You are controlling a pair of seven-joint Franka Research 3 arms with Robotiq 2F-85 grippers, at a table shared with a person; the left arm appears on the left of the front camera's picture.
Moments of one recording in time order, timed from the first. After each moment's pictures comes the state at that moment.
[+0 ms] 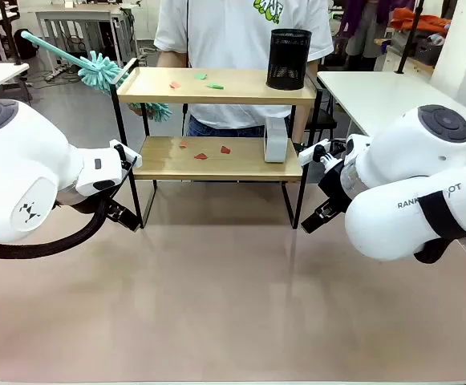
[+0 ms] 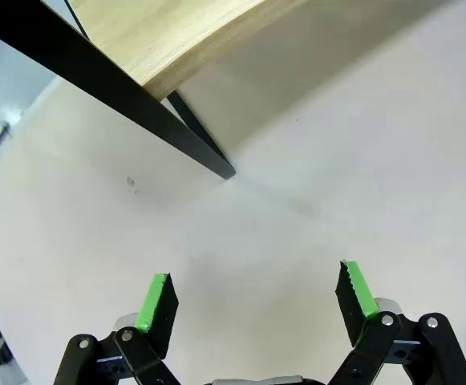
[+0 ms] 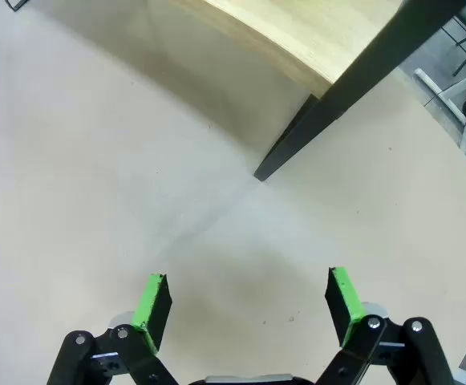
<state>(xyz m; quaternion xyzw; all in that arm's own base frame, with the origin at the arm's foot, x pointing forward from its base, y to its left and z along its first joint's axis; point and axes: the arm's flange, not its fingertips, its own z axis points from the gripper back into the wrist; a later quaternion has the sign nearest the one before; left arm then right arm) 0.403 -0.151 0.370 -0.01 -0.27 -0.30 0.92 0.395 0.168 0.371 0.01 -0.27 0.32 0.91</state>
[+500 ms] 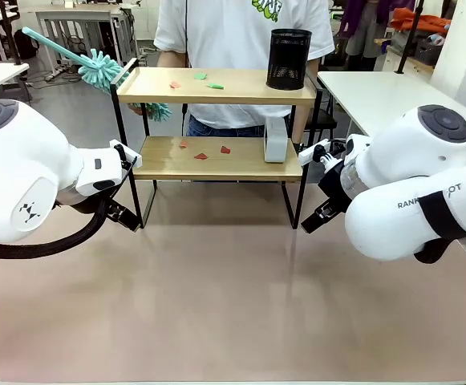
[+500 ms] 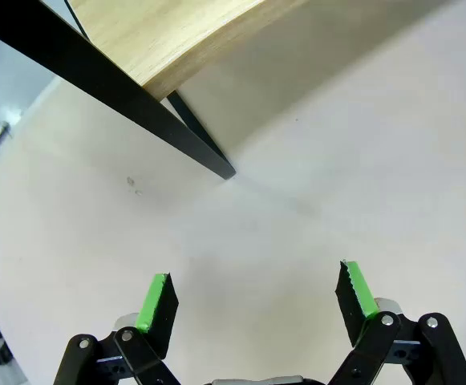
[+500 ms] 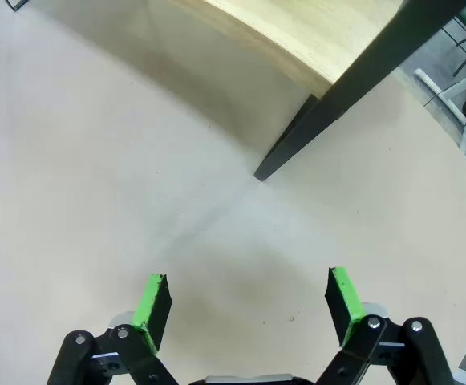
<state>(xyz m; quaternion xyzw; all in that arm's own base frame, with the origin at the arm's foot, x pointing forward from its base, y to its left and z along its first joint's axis) 0.403 -0.151 0.370 -0.01 -0.27 -0.30 0.92 0.395 0.168 0.371 0.01 -0.27 0.32 0.91</state>
